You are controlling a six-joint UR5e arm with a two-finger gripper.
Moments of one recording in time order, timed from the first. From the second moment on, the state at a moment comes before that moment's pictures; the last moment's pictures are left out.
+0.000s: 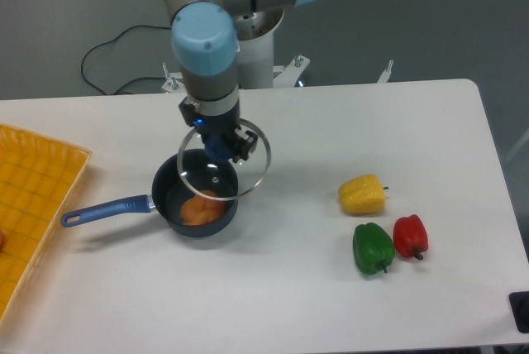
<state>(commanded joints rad) 2.24 -1.72 -1.75 -1.26 1.56 0.81</state>
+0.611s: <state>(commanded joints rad) 2.22 -1.73 -1.79 -1.21 1.53 0.79</state>
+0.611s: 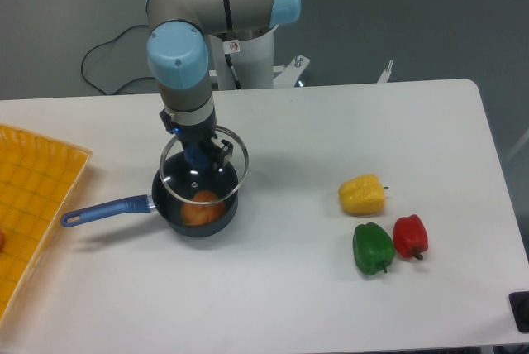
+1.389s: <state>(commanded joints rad) 2.19 -1.77 -1.79 -1.15 1.53 0.76</state>
